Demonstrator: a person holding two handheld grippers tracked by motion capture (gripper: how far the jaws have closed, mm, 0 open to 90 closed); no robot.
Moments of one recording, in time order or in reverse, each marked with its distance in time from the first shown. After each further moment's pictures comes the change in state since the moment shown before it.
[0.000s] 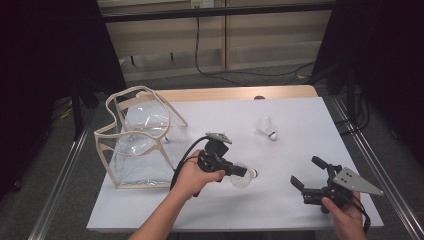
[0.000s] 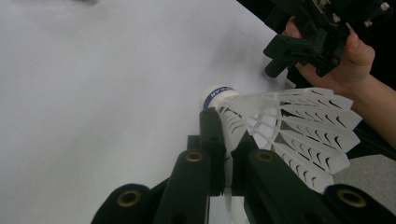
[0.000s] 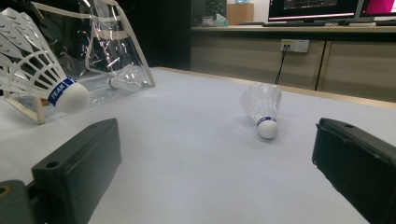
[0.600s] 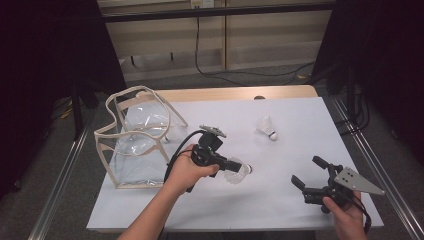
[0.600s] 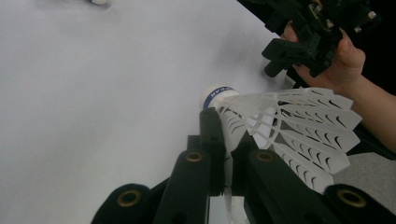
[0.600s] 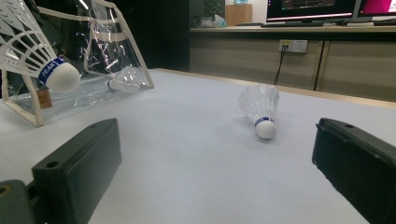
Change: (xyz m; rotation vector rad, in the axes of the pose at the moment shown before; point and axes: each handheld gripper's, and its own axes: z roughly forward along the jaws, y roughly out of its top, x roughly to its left) left arm 0.000 0.009 -0.021 0.020 0.009 -0.014; right arm -0.002 0.000 -0.001 -0.004 -0.002 0.009
